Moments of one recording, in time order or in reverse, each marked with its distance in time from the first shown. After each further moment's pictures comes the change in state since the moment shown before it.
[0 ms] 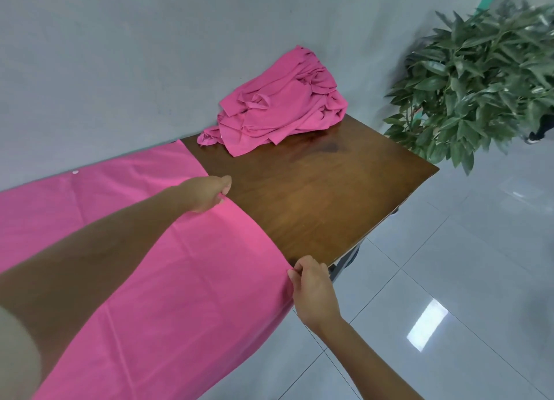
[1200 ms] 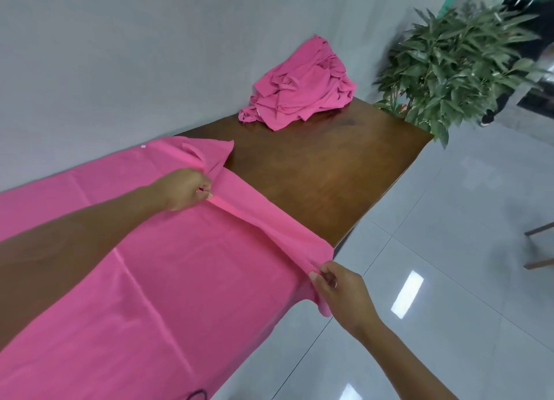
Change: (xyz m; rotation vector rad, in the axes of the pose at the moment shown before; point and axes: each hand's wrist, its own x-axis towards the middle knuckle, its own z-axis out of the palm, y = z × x) left_hand -0.224 -0.135 0.007 -0.058 0.134 0.158; right_hand -0.191 -0.122 0.074 0.097 0.036 0.091
